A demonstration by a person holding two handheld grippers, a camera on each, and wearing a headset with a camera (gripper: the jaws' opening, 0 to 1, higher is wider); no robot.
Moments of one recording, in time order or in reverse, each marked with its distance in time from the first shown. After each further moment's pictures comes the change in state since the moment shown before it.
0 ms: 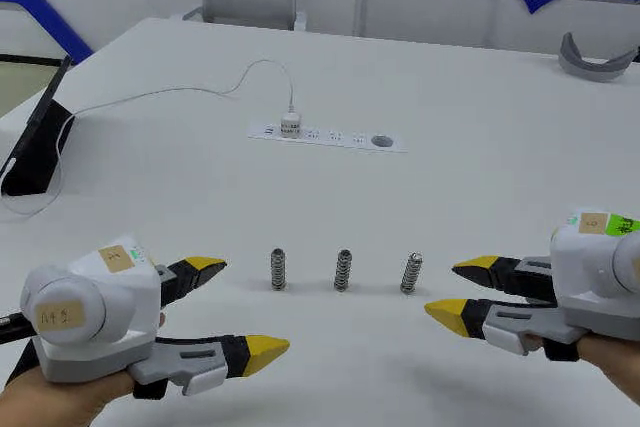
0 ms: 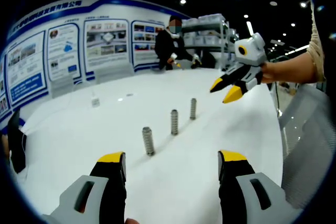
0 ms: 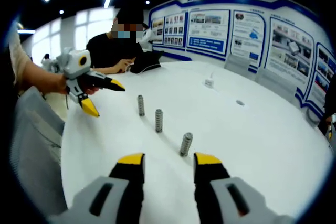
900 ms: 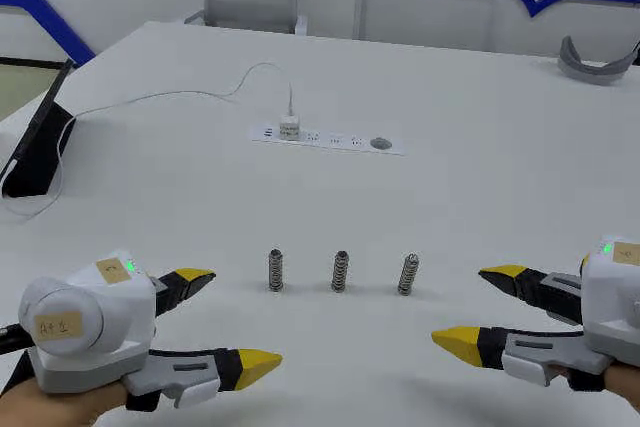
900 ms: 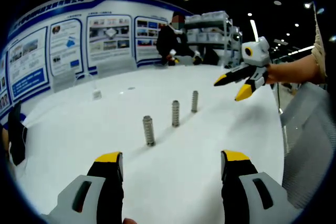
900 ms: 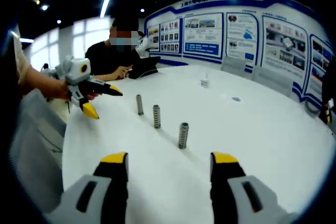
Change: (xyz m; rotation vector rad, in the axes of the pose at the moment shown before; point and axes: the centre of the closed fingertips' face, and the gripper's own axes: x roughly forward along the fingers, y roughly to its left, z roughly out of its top) left arm -0.003 0.000 -0.015 -0.022 0.030 0.019; right arm -0.010 -0.001 -0.014 0.057 -0.067 -0.001
